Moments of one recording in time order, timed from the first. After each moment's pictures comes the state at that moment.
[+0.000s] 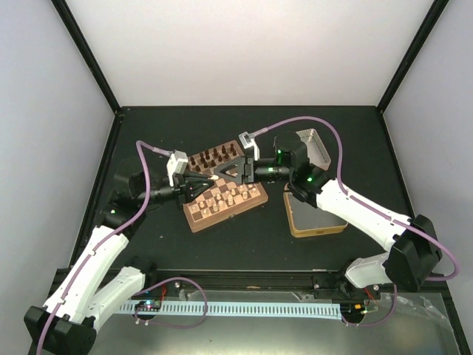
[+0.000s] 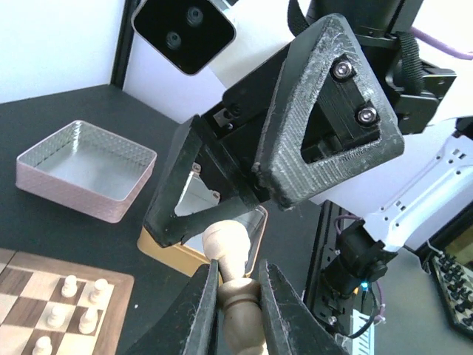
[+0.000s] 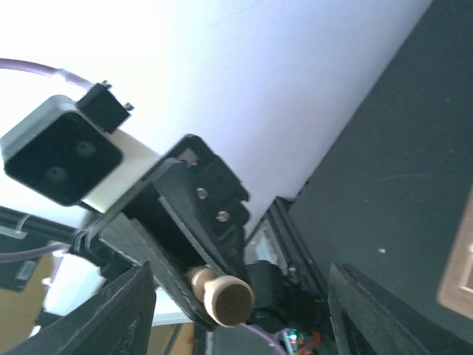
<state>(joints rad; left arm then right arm) -0.31 0.78 0.75 -0.18 0.91 -0.25 0.76 1.38 1.09 0.07 -0.74 0.88</state>
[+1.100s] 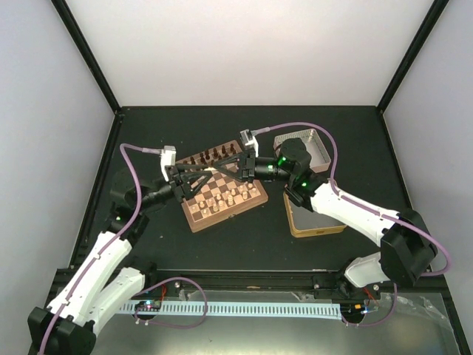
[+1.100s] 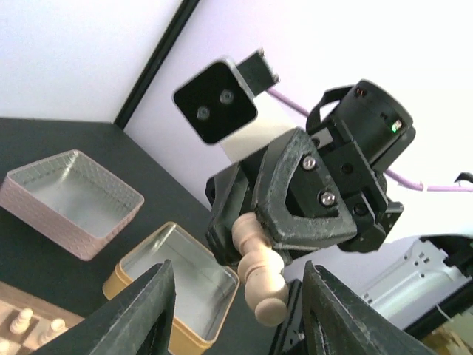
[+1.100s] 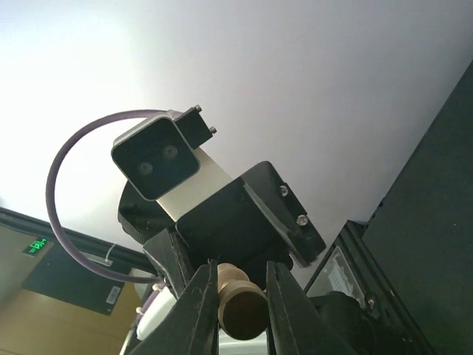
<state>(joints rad) -0.31 0.74 0.61 0.20 0.83 -0.68 0.76 1.42 0.99 0.50 -0.77 1.24</state>
